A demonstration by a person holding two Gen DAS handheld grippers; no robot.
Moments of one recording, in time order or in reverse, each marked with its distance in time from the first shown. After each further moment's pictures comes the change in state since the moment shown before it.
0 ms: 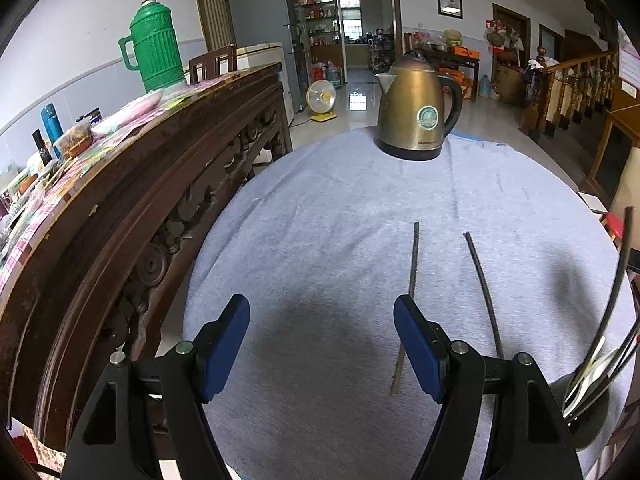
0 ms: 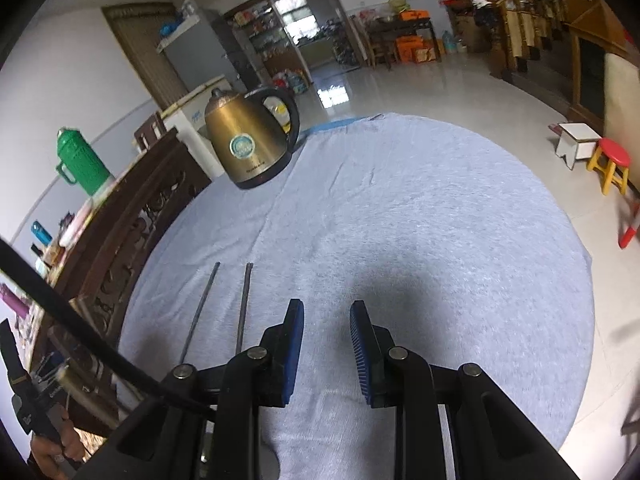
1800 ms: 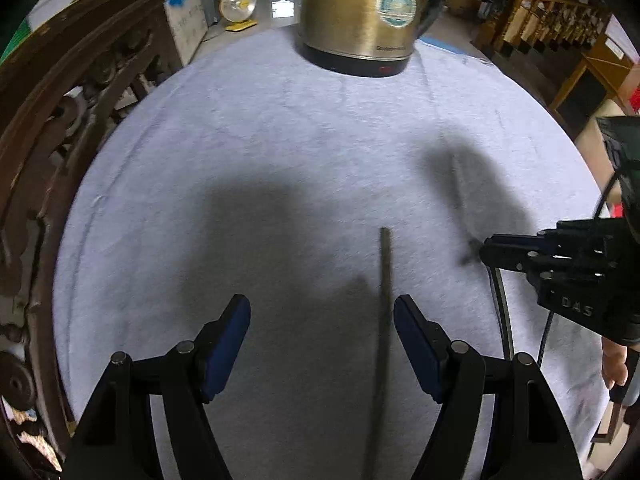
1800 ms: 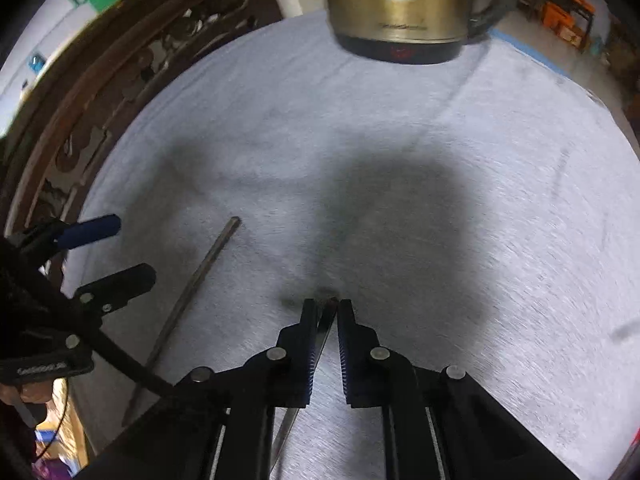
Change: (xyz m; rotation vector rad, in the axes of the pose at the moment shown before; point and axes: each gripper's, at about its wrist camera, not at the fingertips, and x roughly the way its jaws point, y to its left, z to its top) left arm 0.202 -0.062 0.084 0.133 0.389 -0.268; right arm 0.253 0.126 0.057 -0.421 0.484 0.075
